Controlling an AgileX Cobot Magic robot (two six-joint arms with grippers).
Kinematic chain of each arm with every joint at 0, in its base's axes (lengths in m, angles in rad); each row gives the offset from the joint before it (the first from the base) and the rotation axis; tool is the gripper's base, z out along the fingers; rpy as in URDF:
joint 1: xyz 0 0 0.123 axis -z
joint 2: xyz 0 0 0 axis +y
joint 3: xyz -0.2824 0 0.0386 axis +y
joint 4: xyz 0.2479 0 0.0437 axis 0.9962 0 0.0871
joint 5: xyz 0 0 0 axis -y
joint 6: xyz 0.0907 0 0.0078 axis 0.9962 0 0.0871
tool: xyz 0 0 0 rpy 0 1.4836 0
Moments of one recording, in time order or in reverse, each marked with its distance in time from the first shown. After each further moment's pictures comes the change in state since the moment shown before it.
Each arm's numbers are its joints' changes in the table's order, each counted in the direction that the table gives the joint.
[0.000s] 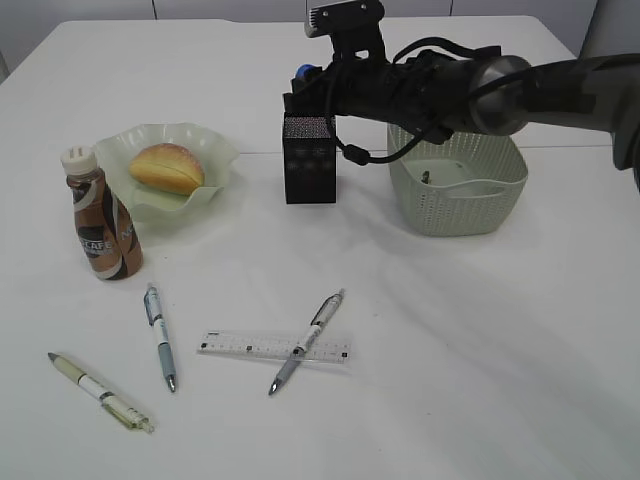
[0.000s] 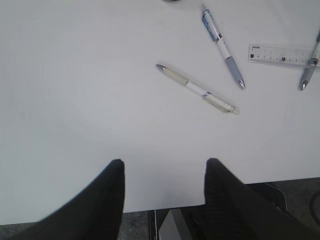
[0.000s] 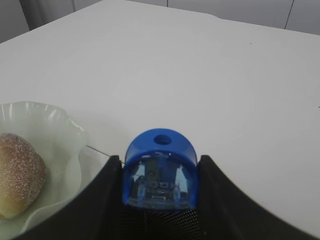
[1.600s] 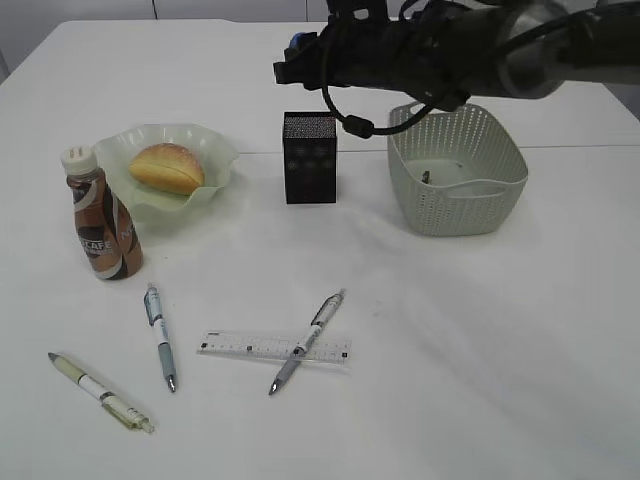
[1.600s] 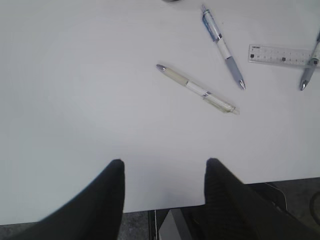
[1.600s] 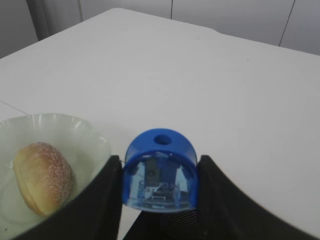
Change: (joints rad) left arm 0.000 0.000 0.000 0.000 0.000 0.000; right arm -0.048 -0.192 0.137 -0.002 -0.081 -0.012
